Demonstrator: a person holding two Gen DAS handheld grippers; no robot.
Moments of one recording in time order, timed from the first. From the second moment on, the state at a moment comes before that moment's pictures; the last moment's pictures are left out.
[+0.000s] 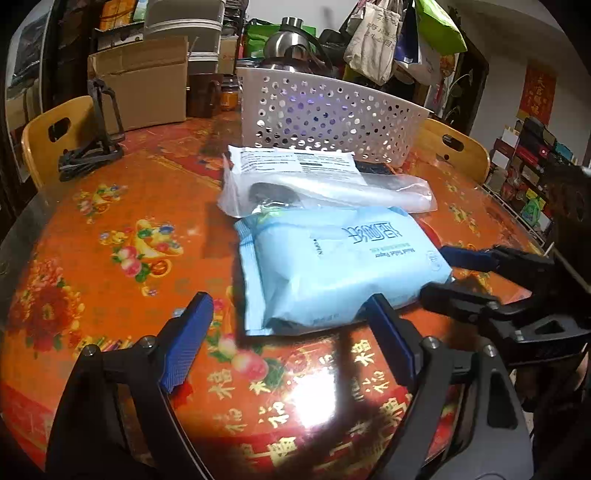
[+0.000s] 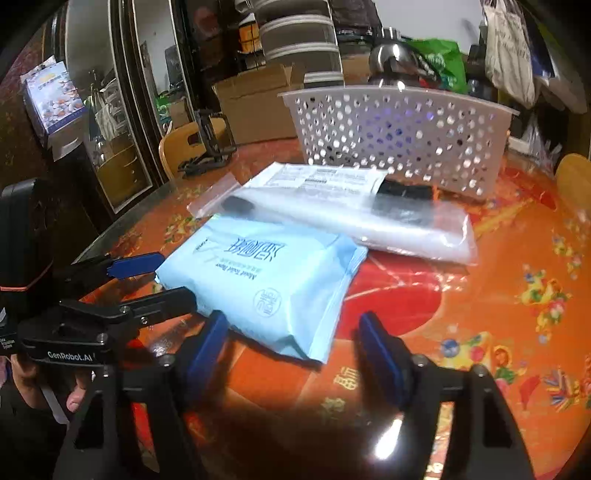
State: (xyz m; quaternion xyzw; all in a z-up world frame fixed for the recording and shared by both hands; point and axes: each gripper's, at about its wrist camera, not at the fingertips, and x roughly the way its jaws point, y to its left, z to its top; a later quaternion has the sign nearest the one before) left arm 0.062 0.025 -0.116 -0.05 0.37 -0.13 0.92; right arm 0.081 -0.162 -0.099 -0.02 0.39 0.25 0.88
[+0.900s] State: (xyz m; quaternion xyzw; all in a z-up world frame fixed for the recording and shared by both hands) left arm 0.048 -0.002 -0.100 -0.05 0.35 -0.17 0.92; right arm 0.058 -0.166 -0.087 -0.05 0.37 0.28 0.89
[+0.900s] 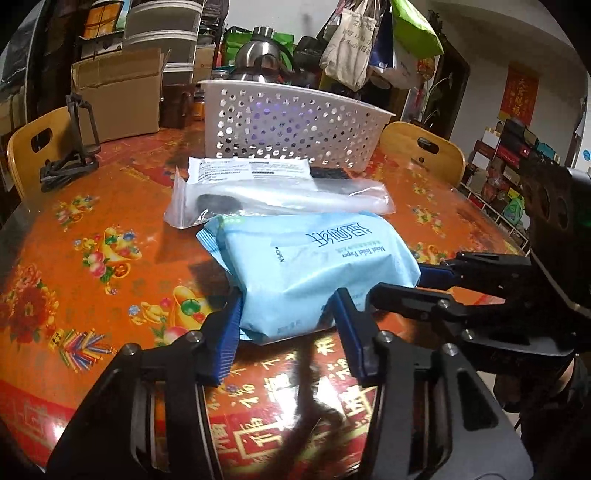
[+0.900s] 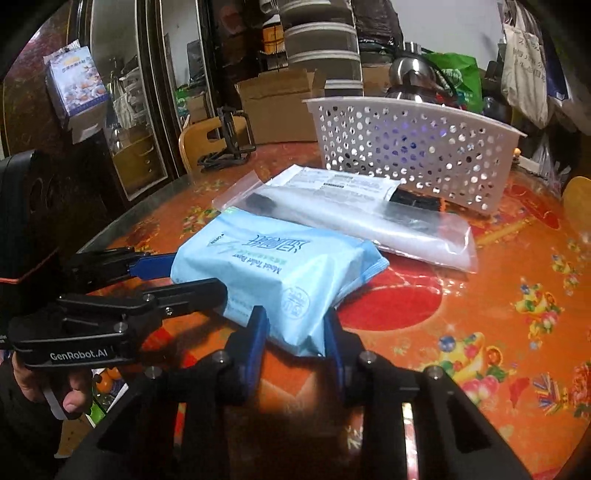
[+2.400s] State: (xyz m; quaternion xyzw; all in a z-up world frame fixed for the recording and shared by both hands) left arm 0.235 -0.046 0.081 -0.04 0.26 -0.19 0.95; right arm 0.229 -0.212 0.071 -0.05 0.27 0.23 0.93
